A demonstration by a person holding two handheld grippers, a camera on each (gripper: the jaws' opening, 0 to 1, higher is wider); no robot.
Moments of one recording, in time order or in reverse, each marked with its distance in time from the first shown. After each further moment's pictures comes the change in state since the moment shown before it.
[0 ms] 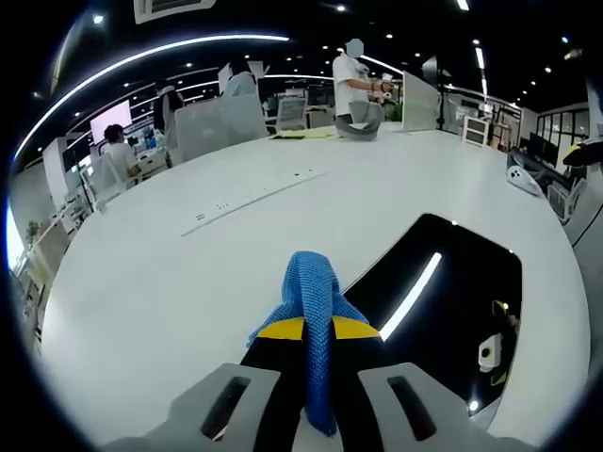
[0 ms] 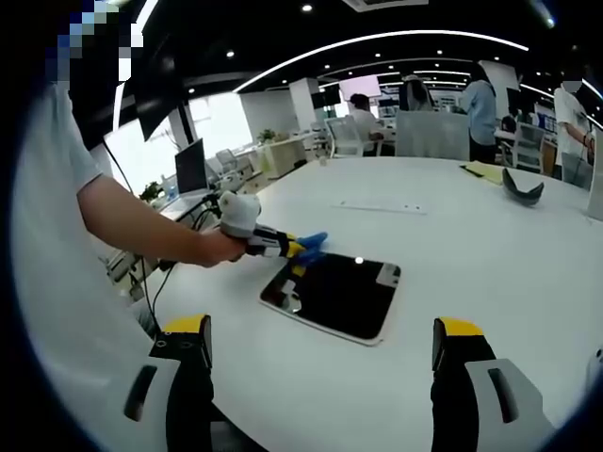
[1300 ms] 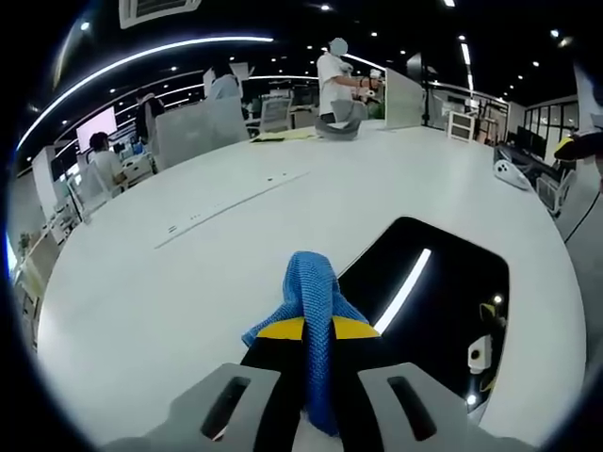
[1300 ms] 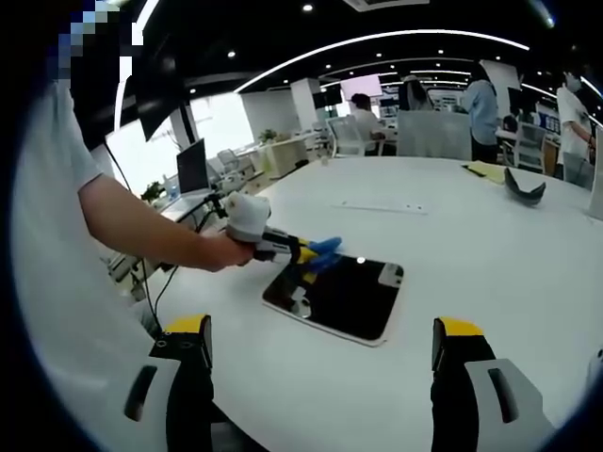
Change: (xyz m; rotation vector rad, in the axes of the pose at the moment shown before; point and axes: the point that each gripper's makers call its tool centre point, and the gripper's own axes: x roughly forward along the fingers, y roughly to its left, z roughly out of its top) left arm 0.013 -0.031 0.009 0.039 0.002 -0.056; right arm 0.002 0.004 0.001 0.000 0.000 0.010
